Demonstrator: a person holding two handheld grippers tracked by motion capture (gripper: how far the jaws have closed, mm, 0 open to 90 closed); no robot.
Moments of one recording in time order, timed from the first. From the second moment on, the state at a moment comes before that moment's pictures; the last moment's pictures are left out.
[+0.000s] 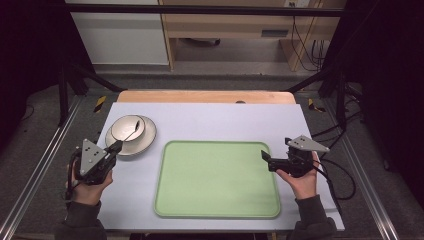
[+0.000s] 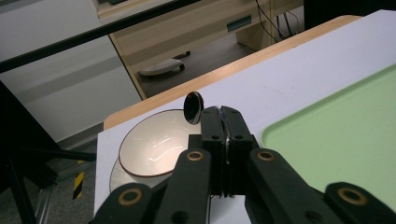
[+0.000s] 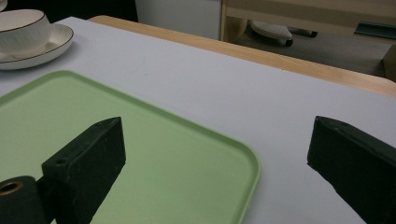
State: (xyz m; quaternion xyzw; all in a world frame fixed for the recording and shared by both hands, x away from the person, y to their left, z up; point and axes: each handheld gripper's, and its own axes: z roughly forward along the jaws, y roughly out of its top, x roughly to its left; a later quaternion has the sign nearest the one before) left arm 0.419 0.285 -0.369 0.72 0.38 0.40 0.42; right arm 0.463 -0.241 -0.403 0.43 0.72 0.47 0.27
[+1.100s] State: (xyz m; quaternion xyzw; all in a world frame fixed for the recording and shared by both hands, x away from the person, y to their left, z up) left arm 0.407 0.253 -0.379 0.76 0.33 0.39 0.40; right arm 0.462 -0.242 -0.403 0.43 0.72 0.46 0.27
